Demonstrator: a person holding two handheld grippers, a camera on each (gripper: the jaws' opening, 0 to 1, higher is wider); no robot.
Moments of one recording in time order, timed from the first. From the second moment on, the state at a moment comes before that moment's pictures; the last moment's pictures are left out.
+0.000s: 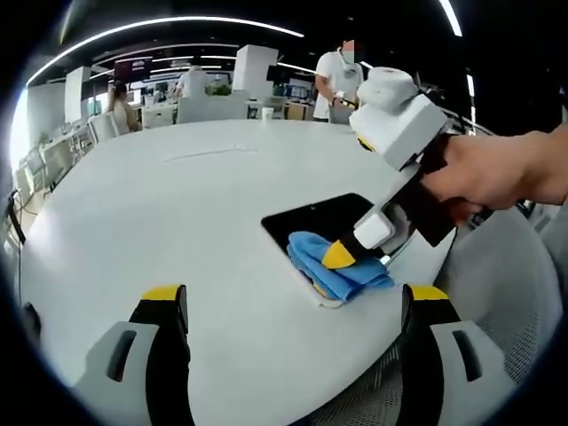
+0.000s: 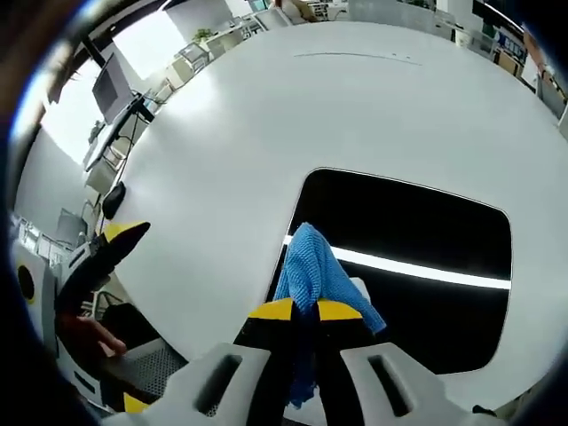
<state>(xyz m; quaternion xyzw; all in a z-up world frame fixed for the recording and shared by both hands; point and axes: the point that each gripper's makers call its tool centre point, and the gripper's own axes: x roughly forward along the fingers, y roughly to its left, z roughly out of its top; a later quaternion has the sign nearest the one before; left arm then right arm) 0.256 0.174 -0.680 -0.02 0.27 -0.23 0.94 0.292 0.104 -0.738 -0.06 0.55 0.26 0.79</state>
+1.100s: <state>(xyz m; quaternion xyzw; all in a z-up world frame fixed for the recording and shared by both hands) 0.255 0.175 -0.682 -0.03 0.28 -0.23 0.93 0.291 0.117 -0.738 -0.08 0.53 0.29 0.79</state>
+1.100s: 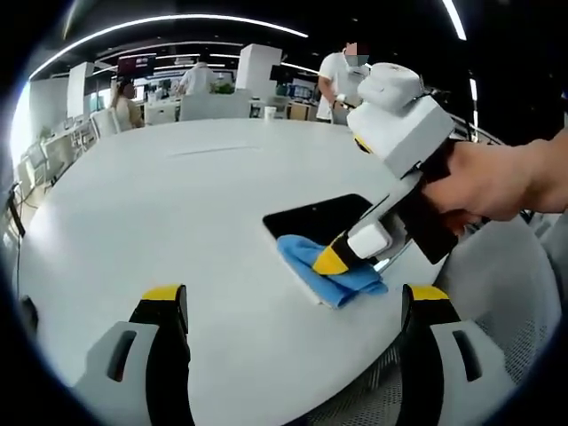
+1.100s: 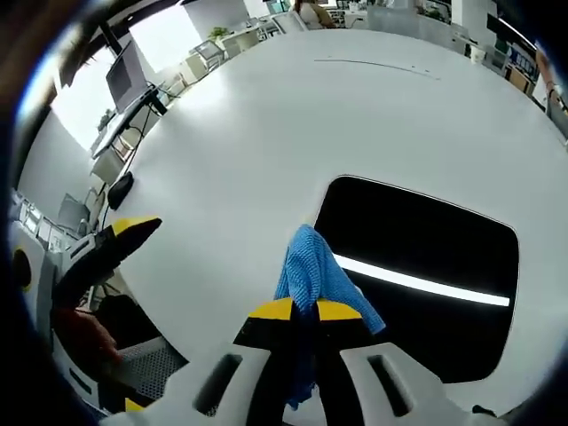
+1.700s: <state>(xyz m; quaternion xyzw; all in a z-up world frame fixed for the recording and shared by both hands) 0.253 0.170 -0.684 0.00 0.28 -0.24 0.93 0.297 0.120 -0.739 -0.09 0.53 0.31 0.79</state>
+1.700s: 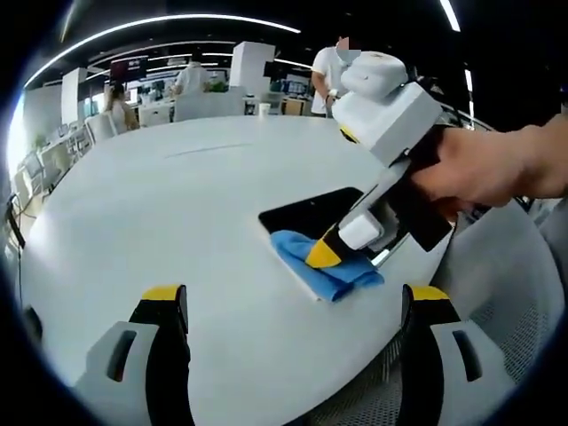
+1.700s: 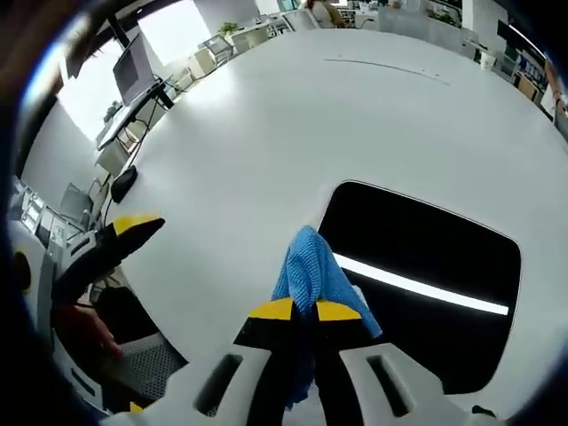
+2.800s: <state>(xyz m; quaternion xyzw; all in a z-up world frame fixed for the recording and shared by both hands) 0.254 0.184 -0.687 -0.04 0.28 -0.21 0.94 0.357 0.138 -0.738 -0.16 0.50 0.32 0.79</state>
